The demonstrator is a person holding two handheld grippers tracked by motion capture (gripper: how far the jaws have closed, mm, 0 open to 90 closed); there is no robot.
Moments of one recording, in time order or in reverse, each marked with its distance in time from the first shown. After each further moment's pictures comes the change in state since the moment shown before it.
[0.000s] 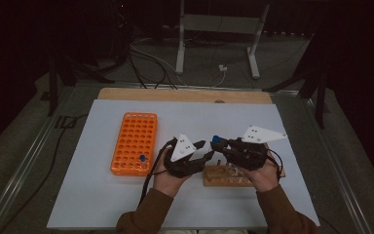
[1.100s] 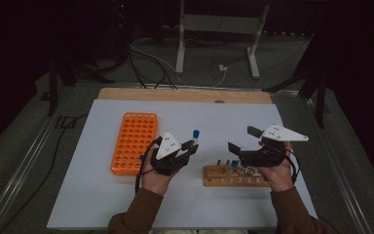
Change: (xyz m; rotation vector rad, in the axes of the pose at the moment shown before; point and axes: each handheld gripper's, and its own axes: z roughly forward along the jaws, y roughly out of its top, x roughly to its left) left arm 0.024 -0.011 -0.025 0.003 0.081 -0.045; right arm -0.031 -0.017 -0.031 -0.018 -0.227 0.086
